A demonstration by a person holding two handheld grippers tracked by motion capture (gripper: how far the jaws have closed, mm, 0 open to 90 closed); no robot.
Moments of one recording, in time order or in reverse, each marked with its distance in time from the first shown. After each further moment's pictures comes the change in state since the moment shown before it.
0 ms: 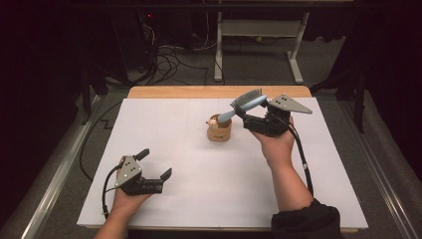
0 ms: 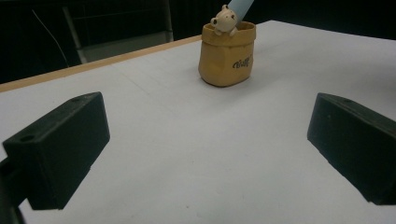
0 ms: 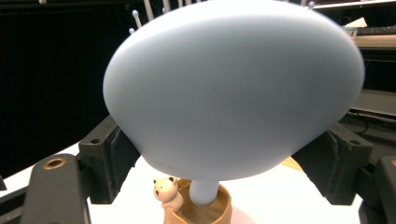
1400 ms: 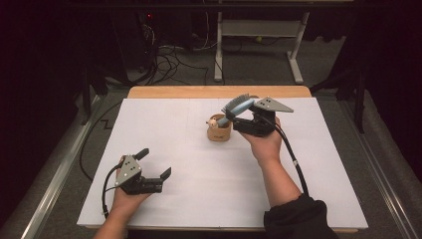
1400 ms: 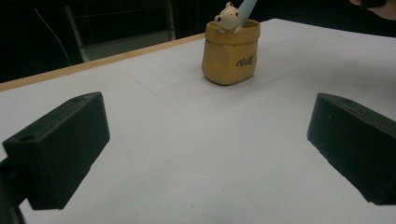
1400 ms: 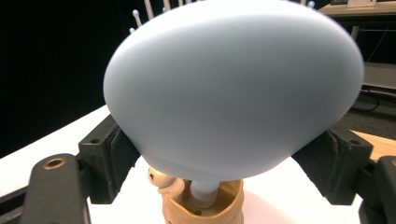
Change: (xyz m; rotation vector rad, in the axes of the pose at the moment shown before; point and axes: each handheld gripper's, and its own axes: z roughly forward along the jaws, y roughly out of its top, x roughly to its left) left arm 0.002 -0.001 0.001 0.004 0.007 0.000; right arm 0.000 -0.025 0.036 0.090 0.011 0.022
